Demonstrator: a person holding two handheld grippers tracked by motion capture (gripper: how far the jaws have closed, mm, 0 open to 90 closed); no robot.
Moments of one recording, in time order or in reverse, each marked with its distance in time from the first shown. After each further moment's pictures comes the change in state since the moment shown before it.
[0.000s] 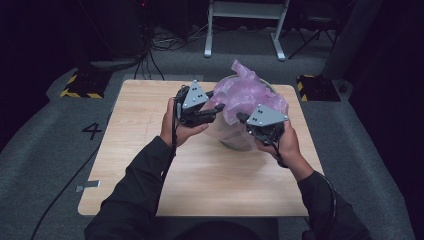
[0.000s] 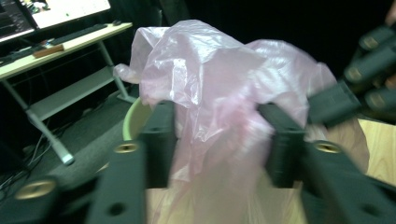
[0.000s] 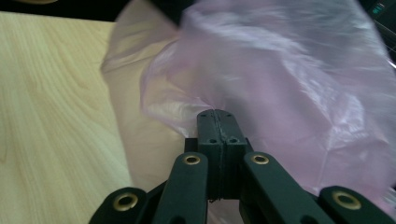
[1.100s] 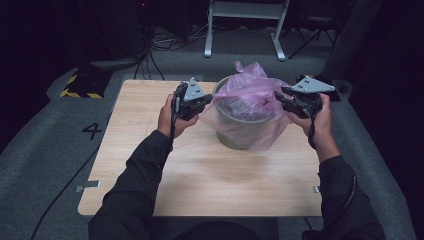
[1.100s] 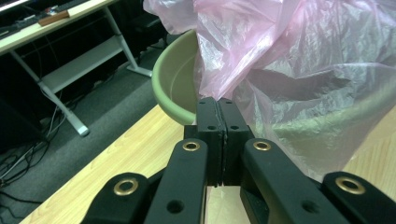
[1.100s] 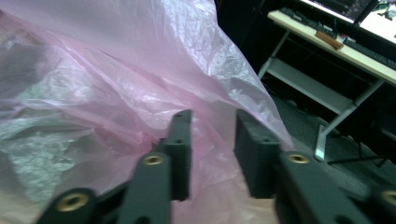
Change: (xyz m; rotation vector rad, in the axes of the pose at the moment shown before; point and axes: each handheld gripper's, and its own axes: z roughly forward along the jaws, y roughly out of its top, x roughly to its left) left arm 0.033 -0.024 0.024 0.117 0.074 0.041; right arm -0.107 -0.047 -0.017 0.044 -0.185 0.229
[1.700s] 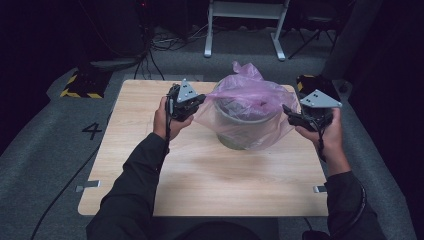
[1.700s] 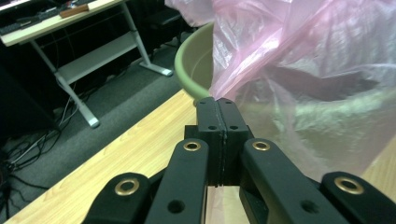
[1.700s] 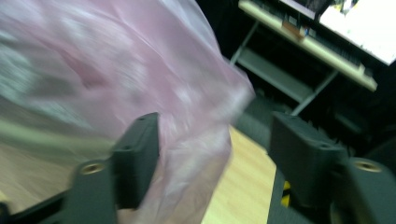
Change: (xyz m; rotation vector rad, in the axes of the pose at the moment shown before) left arm 0.010 -0.018 -0.002 0.013 0.038 -0.069; right arm 0.003 -0.029 -0.023 0.075 -0.118 -0.033
